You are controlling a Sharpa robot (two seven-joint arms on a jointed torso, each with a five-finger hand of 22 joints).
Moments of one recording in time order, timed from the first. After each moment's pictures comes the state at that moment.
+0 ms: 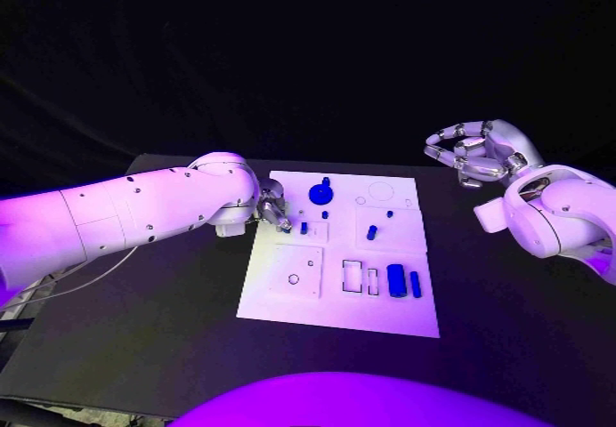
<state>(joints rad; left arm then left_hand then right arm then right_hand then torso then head) 1.25 -0.71 -0.07 1.36 -1.12 0.21 -0.54 1.13 -0.17 0.71 0.18 0.41 0.86 0.08 0.73 0.69 1.34 -0.02 1.19 1.03 1.46 -0.07 1.57 1.31 0.04 1.47 0.03 1.51 1.31 1.31 -0.91 -0.15 1.50 -0.57 -0.49 0.25 1.26 -0.15 0.38 0.20 0.24 0.76 0.17 0.34 0.50 1.32 0.09 1.33 1.29 1.47 0.01 1.49 1.31 0.08 1.39 0.11 1.24 1.21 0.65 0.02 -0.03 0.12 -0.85</state>
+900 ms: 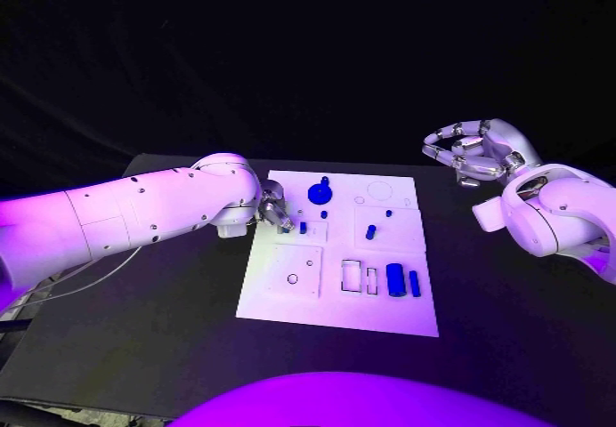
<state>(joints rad) 1.24 -0.69 -0.08 1.34 -1.11 0.21 -0.55 1.07 -0.17 0.69 0.16 0.39 0.90 0.05 0.73 0.70 1.37 -0.03 1.19 1.05 1.46 -0.08 1.57 1.31 0.04 1.47 0.02 1.51 1.31 1.31 -0.91 -0.15 1.50 -0.57 -0.49 0.25 1.26 -0.15 0.38 0.20 0.24 0.76 0.17 0.34 0.50 1.32 0.09 1.33 1.29 1.47 0.01 1.49 1.31 0.08 1.39 0.11 1.24 1.21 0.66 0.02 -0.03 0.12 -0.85</state>
